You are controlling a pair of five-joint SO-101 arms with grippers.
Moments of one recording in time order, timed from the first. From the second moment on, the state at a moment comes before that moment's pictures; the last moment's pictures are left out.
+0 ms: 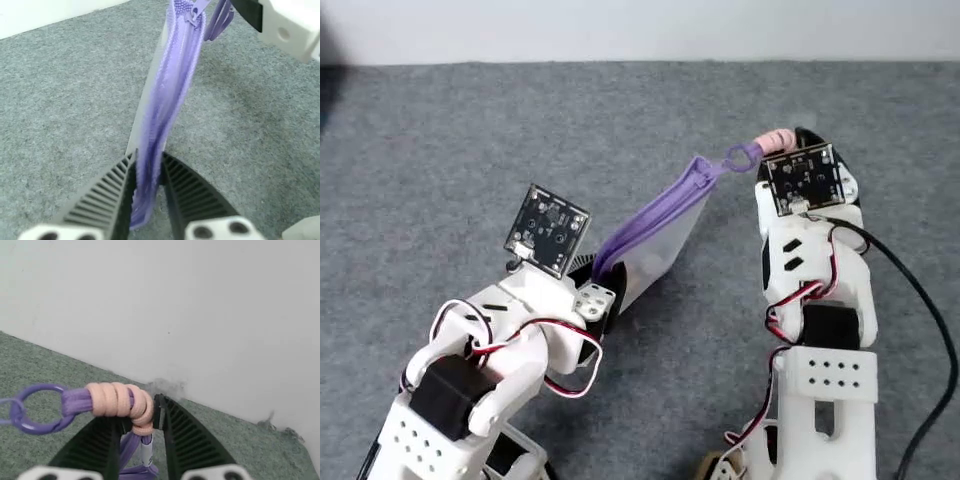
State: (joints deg) left arm 27.6 -61.1 37.1 75.4 10.6; right arm 5.5 -51.7 49.7 18.2 21.7
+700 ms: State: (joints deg) left arm 4.8 -61.5 39.6 77.8 16.1; right arm -11.6 -56.6 49.8 39.1 22.1
